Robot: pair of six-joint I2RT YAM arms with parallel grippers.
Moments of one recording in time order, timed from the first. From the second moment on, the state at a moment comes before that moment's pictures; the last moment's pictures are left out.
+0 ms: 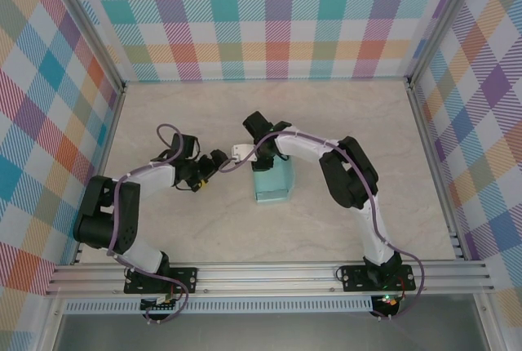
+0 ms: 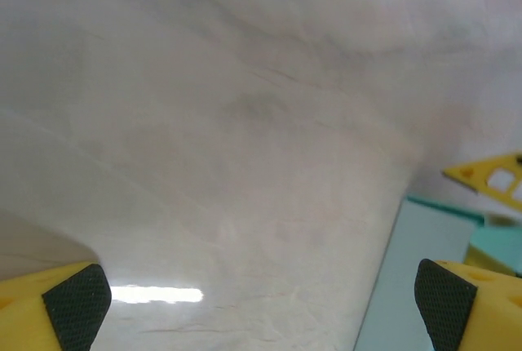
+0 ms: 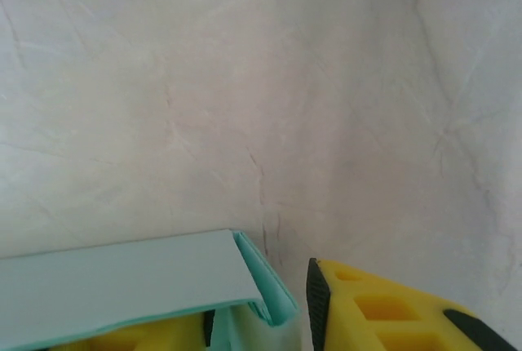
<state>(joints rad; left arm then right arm) -0.19 1.56 0.75 -0.19 0.32 -0.82 0.74 2.22 1.69 -0.66 -0.05 -0.98</state>
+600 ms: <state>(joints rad) -0.13 1.48 0.71 -0.25 0.18 -0.86 0.75 2.22 1.69 -0.68 -0.05 -1.05</state>
